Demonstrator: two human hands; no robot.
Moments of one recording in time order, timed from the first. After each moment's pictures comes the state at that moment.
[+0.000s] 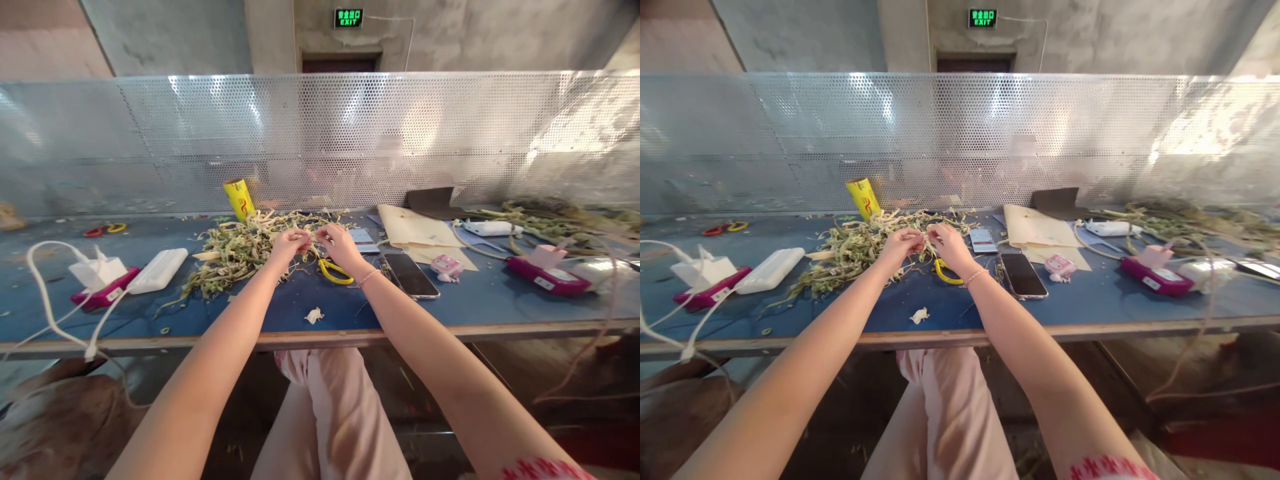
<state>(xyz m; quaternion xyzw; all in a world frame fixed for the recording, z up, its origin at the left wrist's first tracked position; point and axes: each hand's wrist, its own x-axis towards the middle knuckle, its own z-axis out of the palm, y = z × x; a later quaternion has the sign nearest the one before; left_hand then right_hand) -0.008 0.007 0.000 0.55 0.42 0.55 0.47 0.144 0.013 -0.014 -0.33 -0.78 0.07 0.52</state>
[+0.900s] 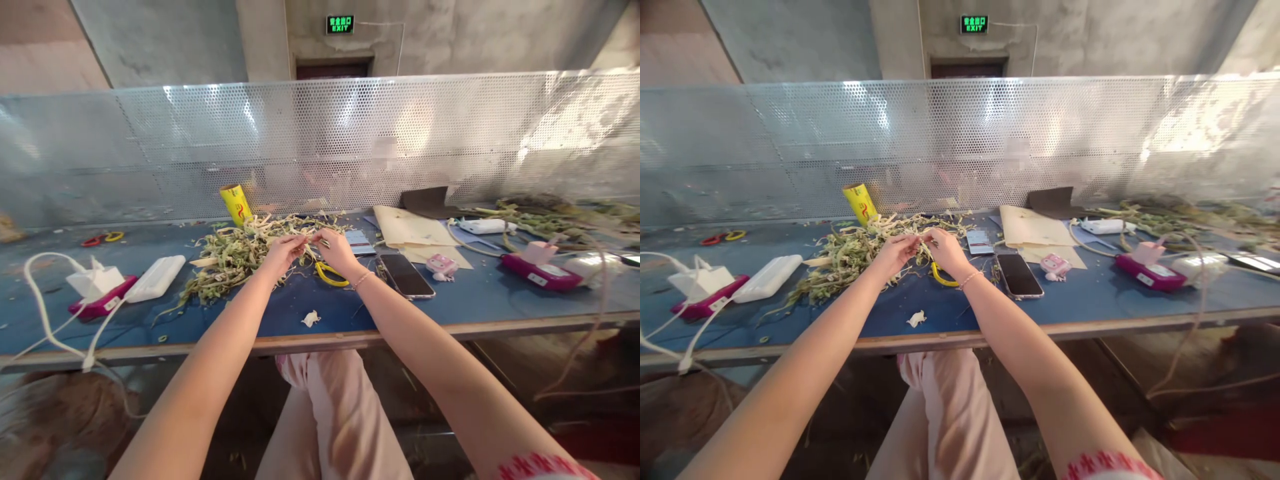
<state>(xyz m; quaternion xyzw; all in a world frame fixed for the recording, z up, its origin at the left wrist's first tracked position) -0.010 0.005 0.001 0.49 0.34 0.57 0.57 0.141 0.013 -0.015 -0.33 -0.78 0.06 0.54</state>
